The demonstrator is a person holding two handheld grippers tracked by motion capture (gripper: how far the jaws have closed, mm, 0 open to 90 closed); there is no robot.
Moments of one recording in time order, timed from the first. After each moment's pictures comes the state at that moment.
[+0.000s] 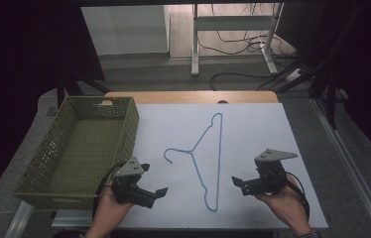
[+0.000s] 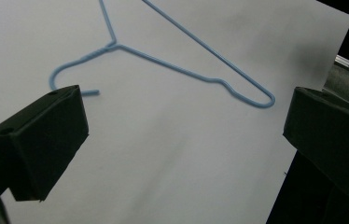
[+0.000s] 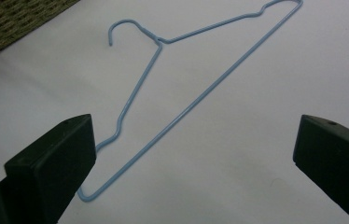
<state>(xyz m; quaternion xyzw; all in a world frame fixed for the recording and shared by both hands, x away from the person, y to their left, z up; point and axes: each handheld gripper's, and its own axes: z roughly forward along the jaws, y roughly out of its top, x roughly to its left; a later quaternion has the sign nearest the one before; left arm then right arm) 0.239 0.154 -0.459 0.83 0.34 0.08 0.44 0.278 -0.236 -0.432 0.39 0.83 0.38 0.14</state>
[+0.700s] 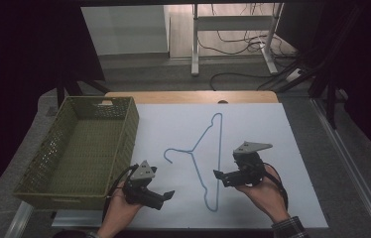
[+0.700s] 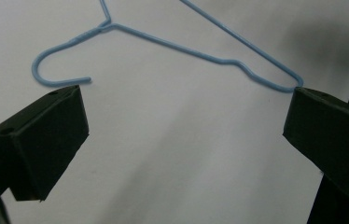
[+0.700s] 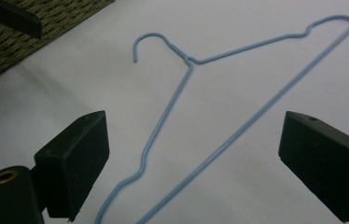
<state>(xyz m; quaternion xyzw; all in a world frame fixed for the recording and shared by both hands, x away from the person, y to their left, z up) 0.248 0.135 -0.490 0.85 0.33 0.10 0.41 0.301 -0.189 -0.437 0.36 0.84 0.38 0.12</state>
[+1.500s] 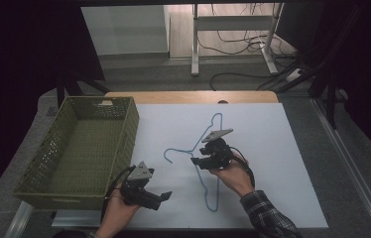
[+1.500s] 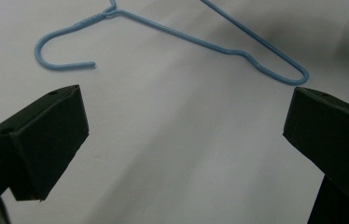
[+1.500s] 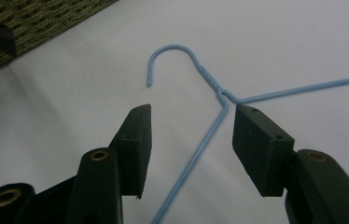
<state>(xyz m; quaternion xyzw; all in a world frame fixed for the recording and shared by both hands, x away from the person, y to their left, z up) 0.248 0.144 -0.496 0.84 0.34 0.08 0.41 0.361 -0.120 -0.470 0.30 0.88 0.36 0.08</state>
